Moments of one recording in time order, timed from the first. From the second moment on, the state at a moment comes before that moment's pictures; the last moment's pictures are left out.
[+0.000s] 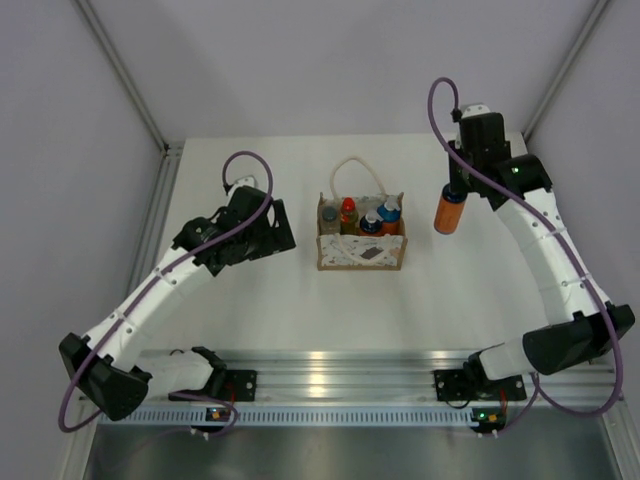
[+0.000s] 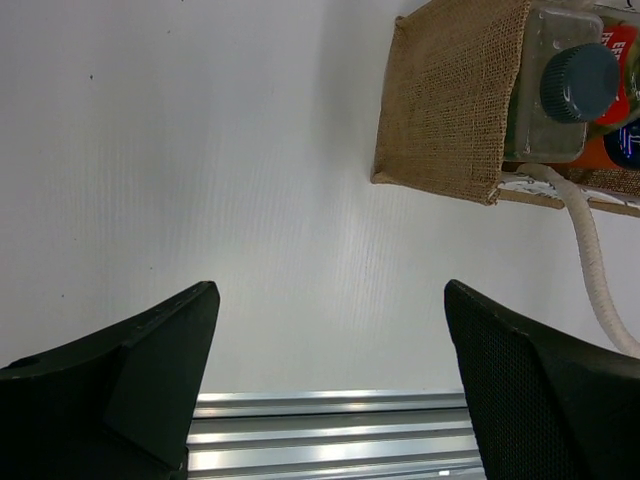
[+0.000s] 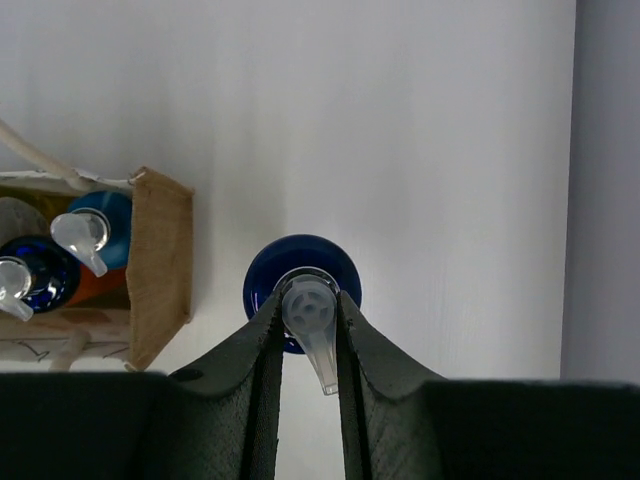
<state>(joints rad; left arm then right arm) -0.61 1.19 1.24 -0.93 -0.27 -0.75 0.32 1.42 1.69 -0.98 0.32 0.07</state>
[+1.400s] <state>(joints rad) -0.61 1.14 1.22 -1.01 -0.27 -0.72 0.15 1.56 1.38 -0.53 0.19 0.05</state>
